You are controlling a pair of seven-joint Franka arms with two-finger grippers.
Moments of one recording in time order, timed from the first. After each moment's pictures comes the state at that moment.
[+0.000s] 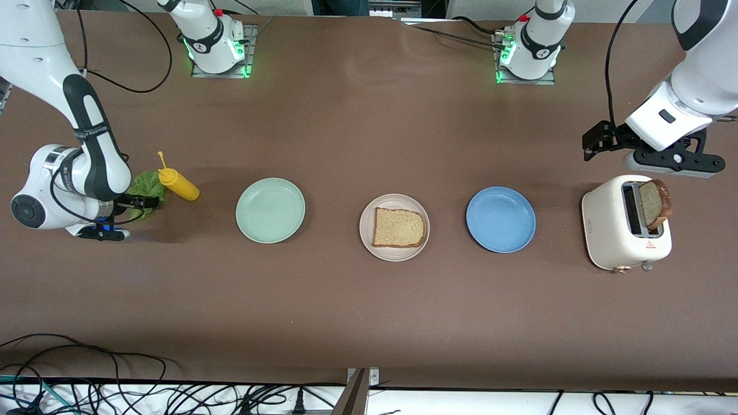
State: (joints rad) left arm -0.04 0.01 -0.08 -1.71 0.04 1.70 0.01; right arm -0.17 0.63 -0.07 -1.80 -0.05 2.04 -0.13
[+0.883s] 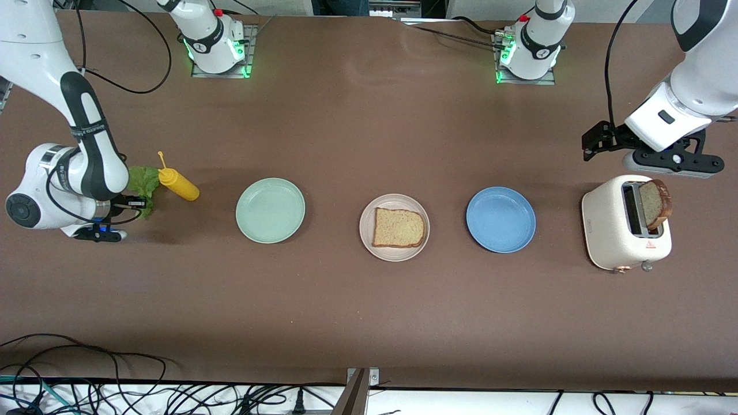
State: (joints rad) left arm -0.03 0.01 -0.08 -1.71 0.04 1.69 0.00; right arm -0.16 0.59 -0.07 -1.78 -0.05 2.01 -0.13
